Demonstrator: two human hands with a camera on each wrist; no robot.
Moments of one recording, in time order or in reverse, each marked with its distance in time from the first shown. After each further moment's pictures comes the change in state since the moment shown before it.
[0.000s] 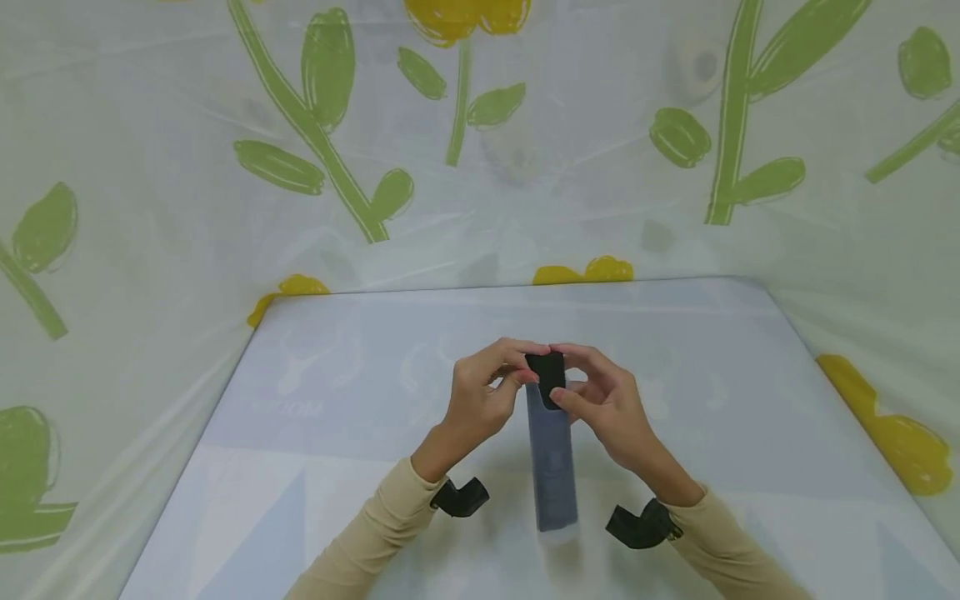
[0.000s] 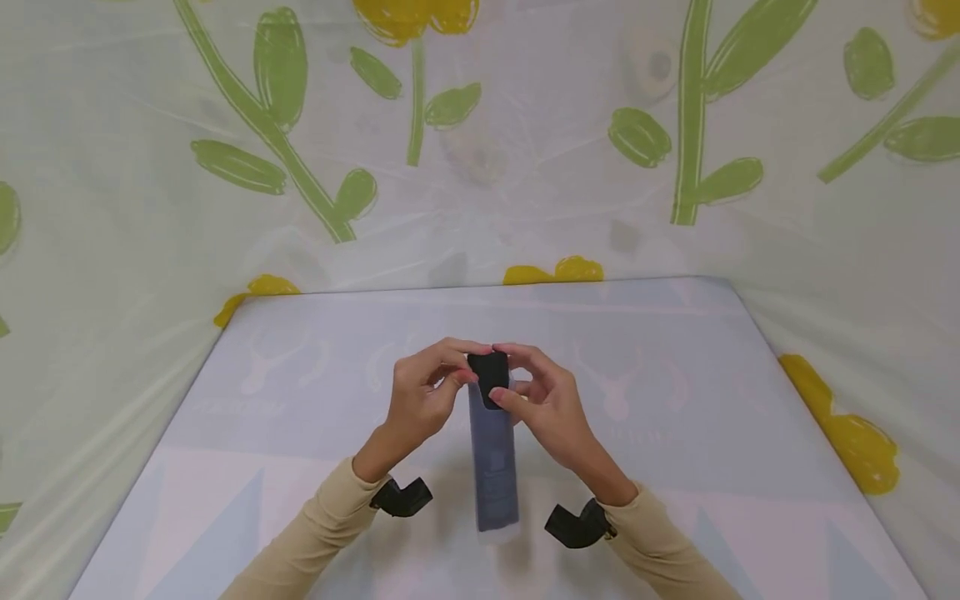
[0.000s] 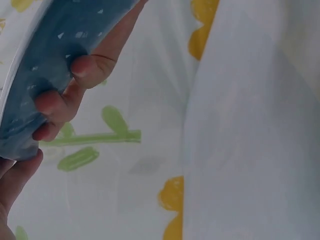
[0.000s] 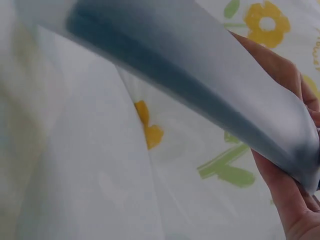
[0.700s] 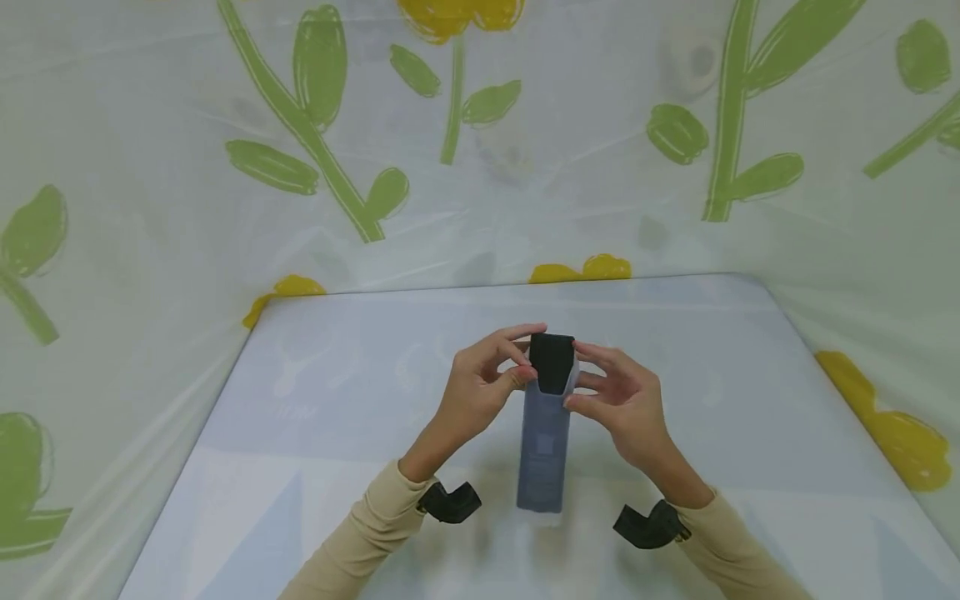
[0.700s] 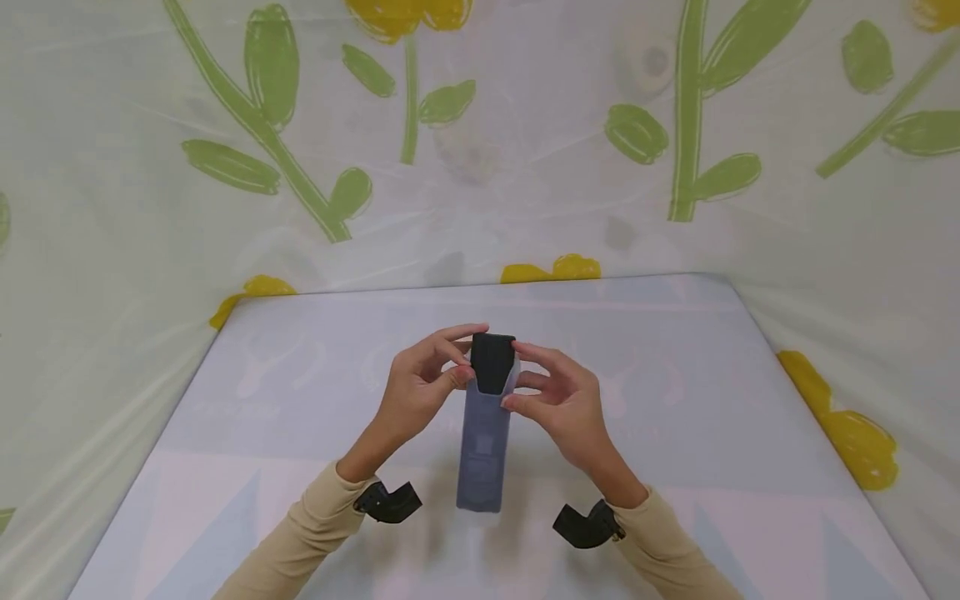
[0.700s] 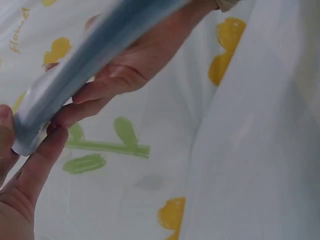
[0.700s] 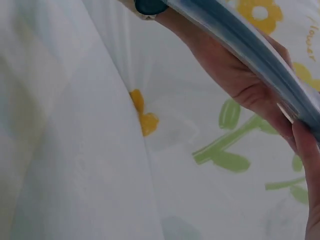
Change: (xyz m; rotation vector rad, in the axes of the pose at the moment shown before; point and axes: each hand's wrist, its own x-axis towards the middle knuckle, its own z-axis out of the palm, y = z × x) left_hand 0.011 0.014 -0.008 -0.343 -0.080 -0.371; right_hand -0.006 0.006 -0.013 0.118 0.077 -0.121
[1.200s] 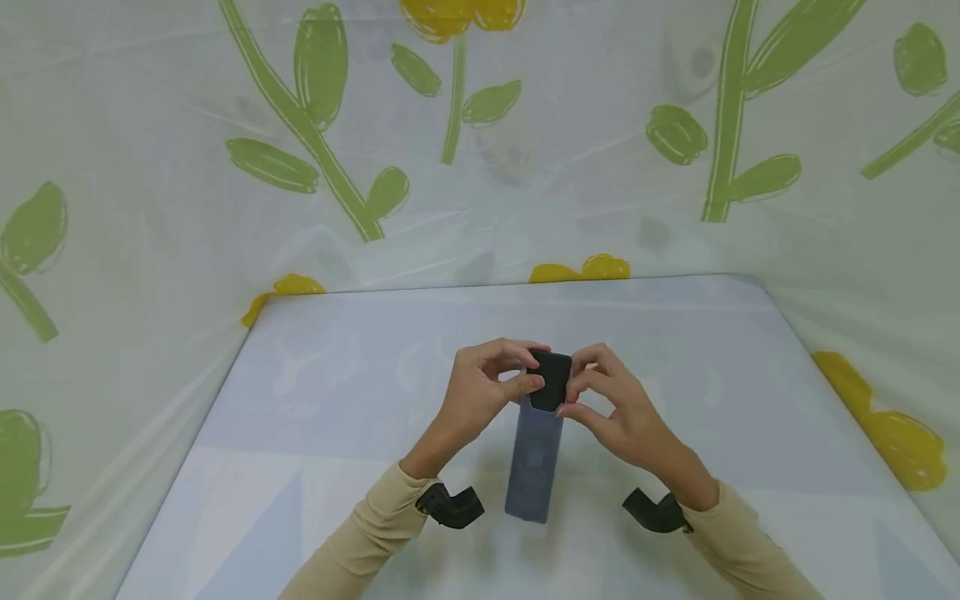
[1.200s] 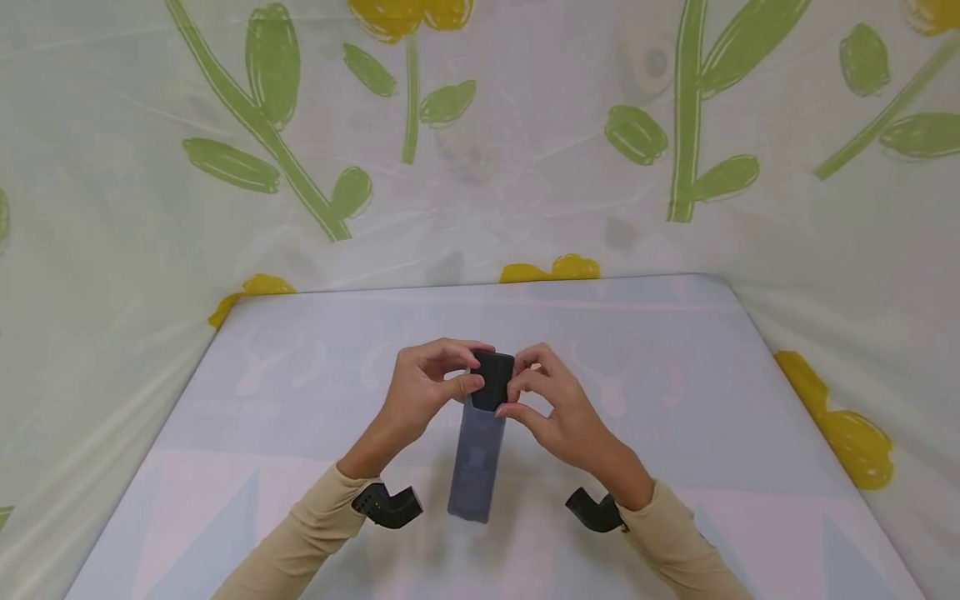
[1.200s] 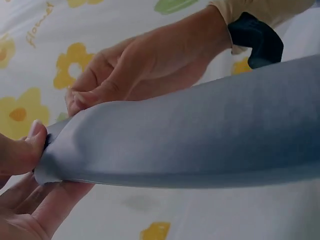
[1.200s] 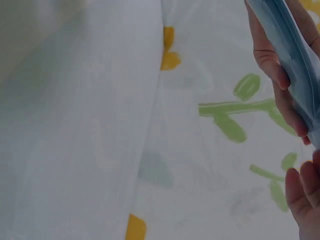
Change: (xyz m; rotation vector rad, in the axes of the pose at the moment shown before) left_hand -0.005 -0.004 0.003 -0.071 0.062 -0.248; right_hand 0.003 -0.003 -0.004 -0.596 -0.198 -0.267
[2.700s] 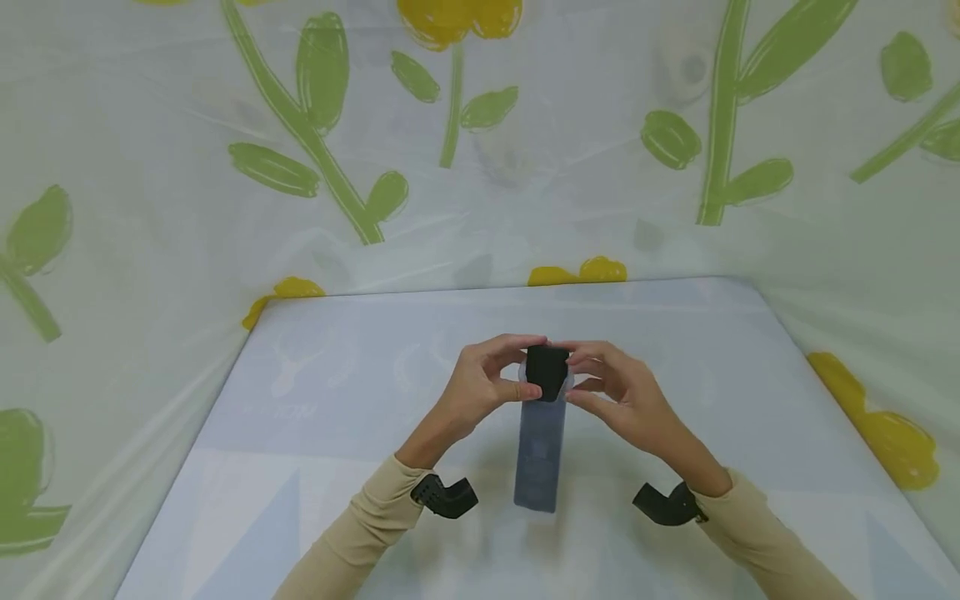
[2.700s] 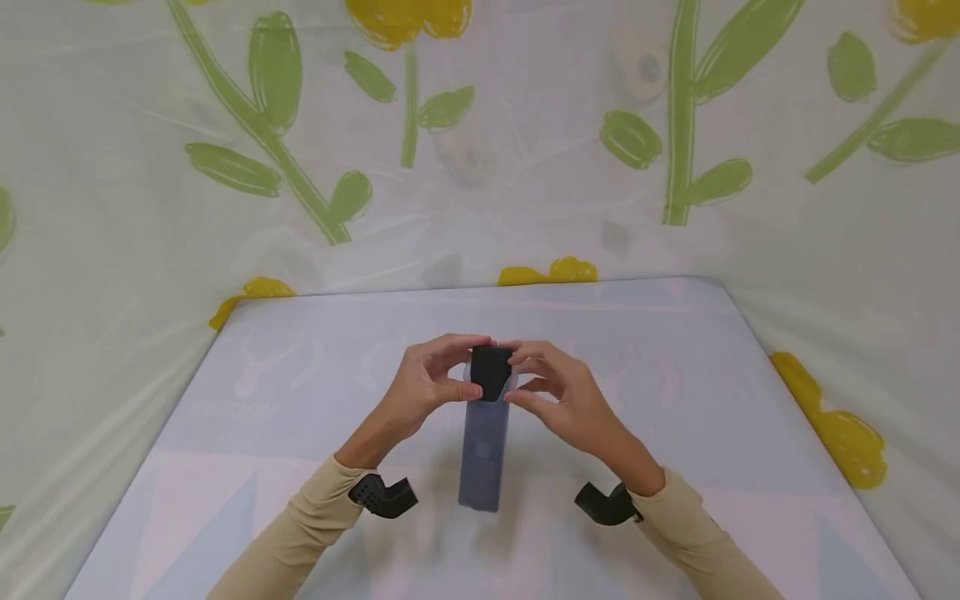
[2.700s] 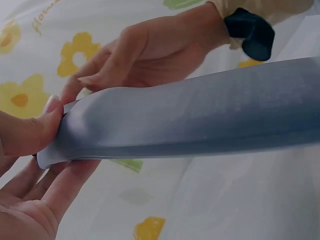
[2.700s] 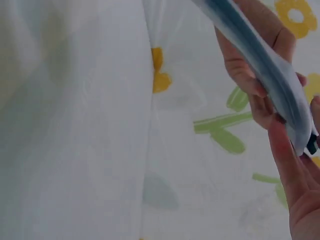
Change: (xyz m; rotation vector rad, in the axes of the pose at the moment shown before) left_hand 0.004 -0.002 -0.007 -0.029 -0.122 -0.093; right_hand 0.007 -0.001 -0.015 0.174 -0.035 0.113
